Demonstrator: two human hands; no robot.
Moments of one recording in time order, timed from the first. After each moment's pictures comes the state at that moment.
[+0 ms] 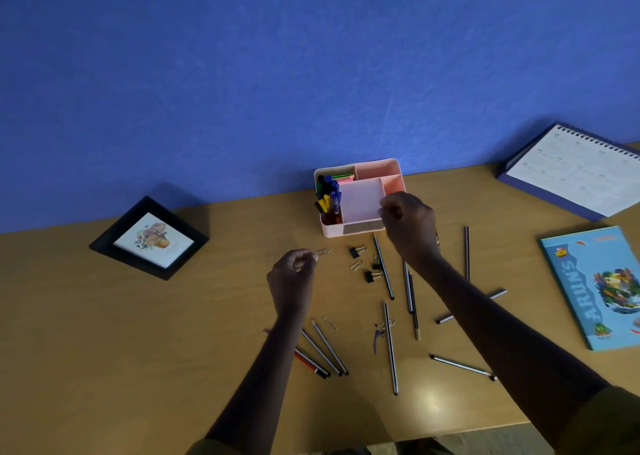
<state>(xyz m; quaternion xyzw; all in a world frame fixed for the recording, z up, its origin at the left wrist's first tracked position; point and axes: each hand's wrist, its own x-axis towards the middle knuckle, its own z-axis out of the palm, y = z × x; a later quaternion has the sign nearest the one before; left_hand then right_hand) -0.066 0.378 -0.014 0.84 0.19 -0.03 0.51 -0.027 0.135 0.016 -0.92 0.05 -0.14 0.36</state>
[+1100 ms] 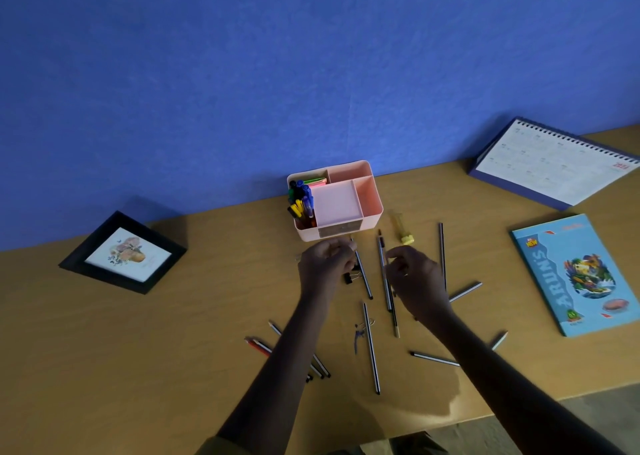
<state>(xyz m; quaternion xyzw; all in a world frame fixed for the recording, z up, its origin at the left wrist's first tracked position) -0.063 0.284 0.021 0.68 0.18 -0.20 0.68 -0.132 0.107 0.010 -0.90 0.17 0.00 0.40</state>
